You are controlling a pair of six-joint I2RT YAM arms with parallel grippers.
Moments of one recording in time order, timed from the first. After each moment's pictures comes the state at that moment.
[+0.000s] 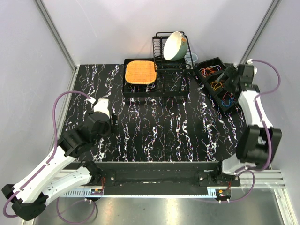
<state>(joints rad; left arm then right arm) -0.74 0.73 0.92 -0.91 -0.45 -0.46 -0.17 1.61 1.40 -0.48 0.03 0.54</state>
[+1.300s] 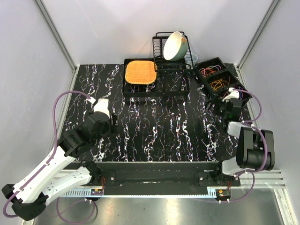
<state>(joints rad) -0.74 0.73 0.92 -0.91 -0.45 -0.46 -0.17 1.44 0.54 0.52 -0.25 0.27</state>
